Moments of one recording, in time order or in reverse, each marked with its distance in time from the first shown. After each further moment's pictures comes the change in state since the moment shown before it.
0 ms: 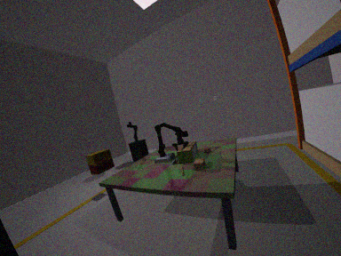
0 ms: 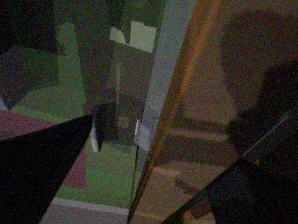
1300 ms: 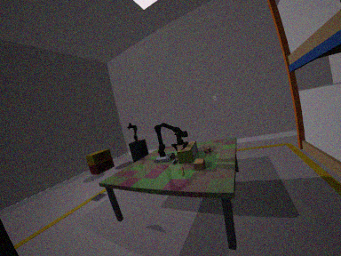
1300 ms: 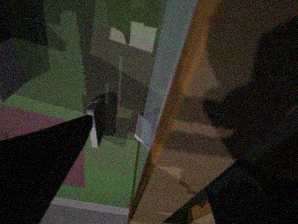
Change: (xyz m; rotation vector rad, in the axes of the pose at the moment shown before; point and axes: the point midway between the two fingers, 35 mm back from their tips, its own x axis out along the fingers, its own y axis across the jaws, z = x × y) arm 0.005 0.000 -0.014 -0.002 -0.001 -0.001
